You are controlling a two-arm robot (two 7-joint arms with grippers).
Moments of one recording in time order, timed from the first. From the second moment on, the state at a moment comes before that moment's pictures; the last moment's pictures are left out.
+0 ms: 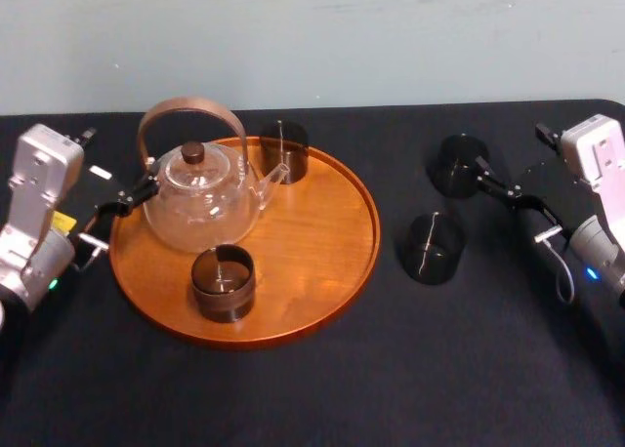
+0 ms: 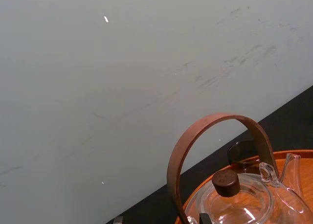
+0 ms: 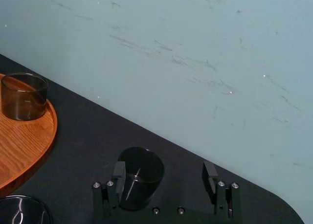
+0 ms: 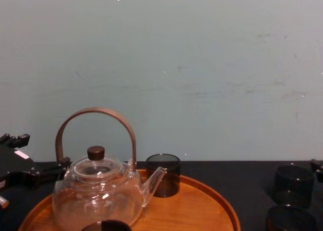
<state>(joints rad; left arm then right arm) -0.20 0.60 0.45 -1.41 -0.25 -0.12 0.03 0.20 0.60 -0.45 -1.41 0.25 -0.12 -0.03</state>
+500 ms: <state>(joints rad) -0.20 0.60 0.45 -1.41 -0.25 -0.12 0.03 0.20 0.60 -0.45 -1.41 0.25 -0.12 -0.03</state>
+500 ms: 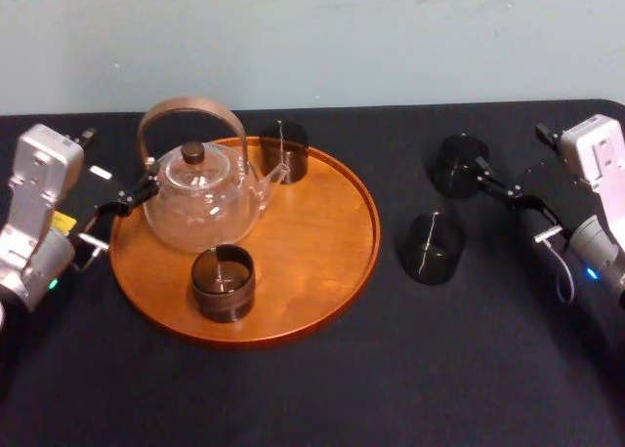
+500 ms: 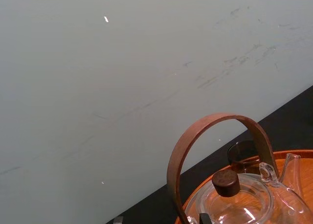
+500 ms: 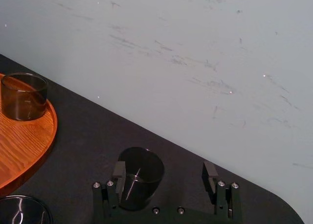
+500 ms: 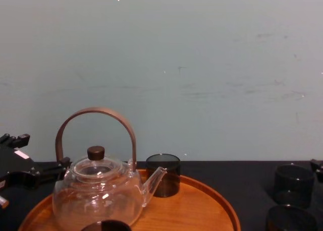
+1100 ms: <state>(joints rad) -0.20 0.60 0.45 -1.41 -0.25 -0.12 0.03 0.20 0.60 -0.45 -1.41 0.25 -0.12 -0.03</state>
